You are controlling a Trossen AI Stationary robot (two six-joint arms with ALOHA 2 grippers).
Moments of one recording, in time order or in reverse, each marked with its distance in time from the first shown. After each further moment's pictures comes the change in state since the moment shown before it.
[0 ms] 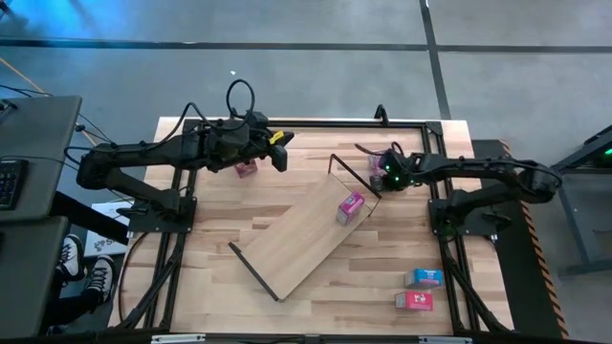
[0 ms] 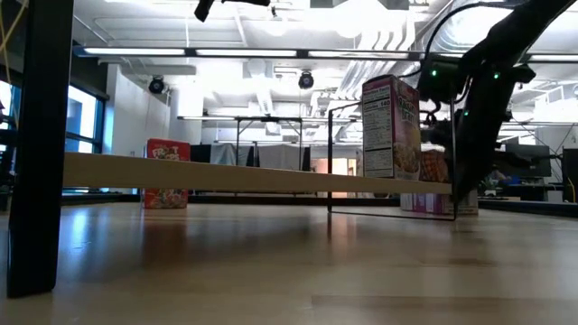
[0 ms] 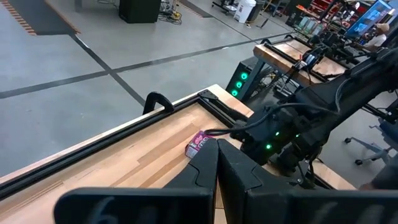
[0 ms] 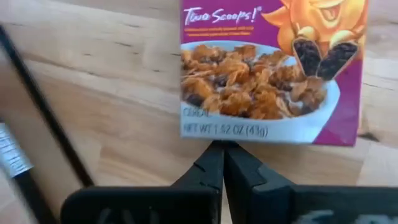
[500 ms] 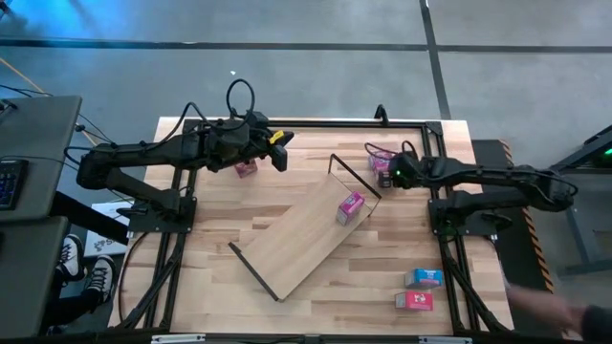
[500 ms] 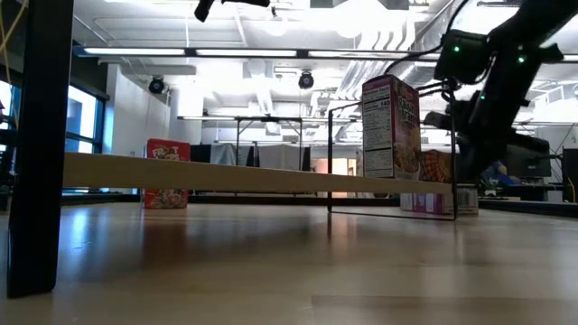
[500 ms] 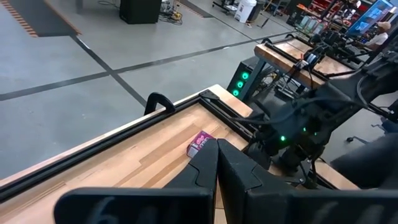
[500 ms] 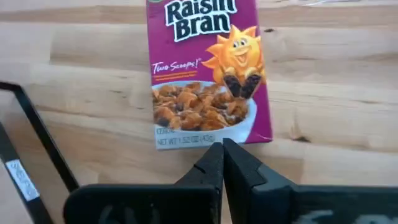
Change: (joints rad) left arm 0.007 0.000 0.000 -0.001 0.000 0.009; right arm 0.087 -0.190 -0.029 -0.103 0.233 0.163
